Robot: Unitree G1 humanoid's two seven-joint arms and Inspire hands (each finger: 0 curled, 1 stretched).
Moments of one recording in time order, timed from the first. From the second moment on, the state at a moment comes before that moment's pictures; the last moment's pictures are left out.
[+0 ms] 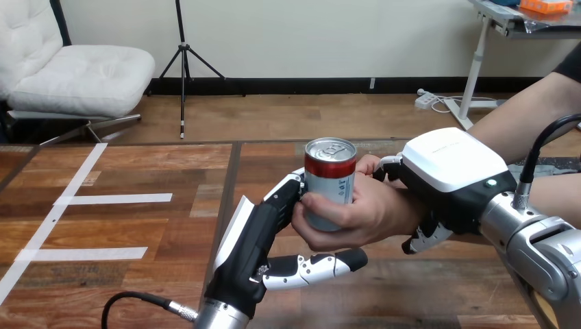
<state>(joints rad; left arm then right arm) 0.09 0.00 -0.20 0.23 0.17 -0.62 -0.15 -0.20 -0.67 0.20 -0.19 -0.93 -0.05 0.40</state>
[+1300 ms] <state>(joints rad) 0.09 0.01 -0.22 0.22 0.17 -0.60 -0.18 -0.19 -0.68 0.20 -0.19 -0.96 -0.05 0.42</state>
